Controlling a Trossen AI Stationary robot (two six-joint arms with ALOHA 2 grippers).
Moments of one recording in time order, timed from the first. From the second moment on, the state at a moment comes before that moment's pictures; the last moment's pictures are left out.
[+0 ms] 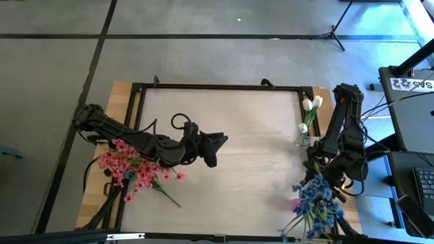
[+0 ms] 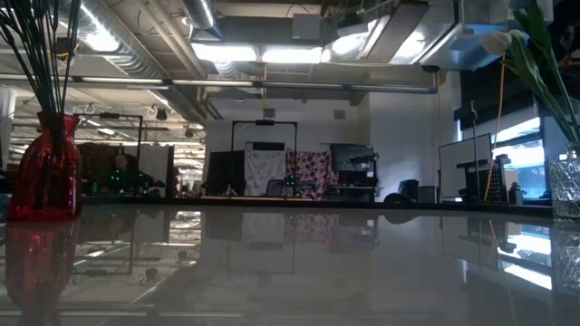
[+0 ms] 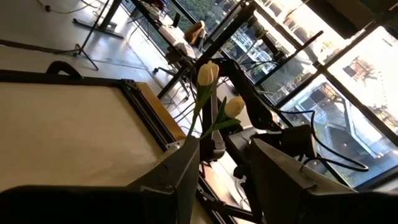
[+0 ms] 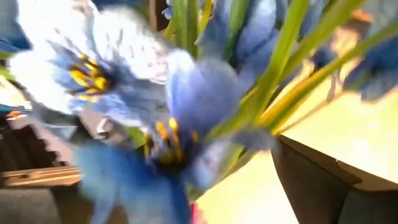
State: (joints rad) left arm -0.38 1.53 1.33 0.05 -0.89 -0.88; right arm 1.32 0.57 0.51 -0.39 0.48 0.27
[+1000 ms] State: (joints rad) left arm -0.38 1.42 1.33 0.15 -0.53 -0.74; right arm 1.32 0.57 0.87 -1.06 0.30 0.73
